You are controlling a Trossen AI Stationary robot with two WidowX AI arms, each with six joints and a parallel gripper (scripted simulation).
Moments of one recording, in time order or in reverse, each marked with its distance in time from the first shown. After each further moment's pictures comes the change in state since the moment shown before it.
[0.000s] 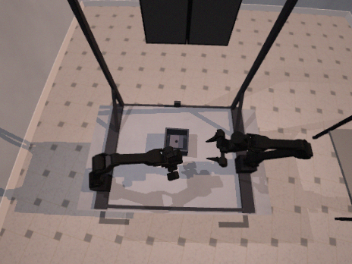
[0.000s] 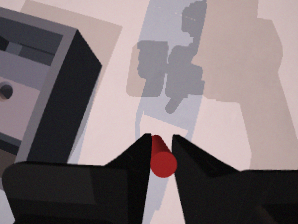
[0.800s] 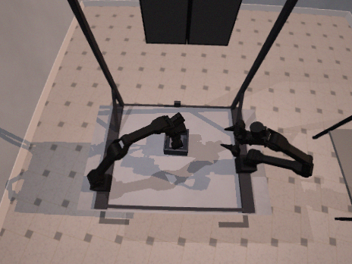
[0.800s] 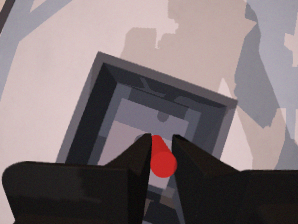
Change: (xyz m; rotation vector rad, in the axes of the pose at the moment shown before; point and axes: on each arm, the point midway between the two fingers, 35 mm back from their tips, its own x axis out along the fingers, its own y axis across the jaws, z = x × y) left arm -0.085 -0.059 -0.020 0.157 0.011 -0.253; right arm -0.006 0.163 0.063 -0.012 0.011 0.021
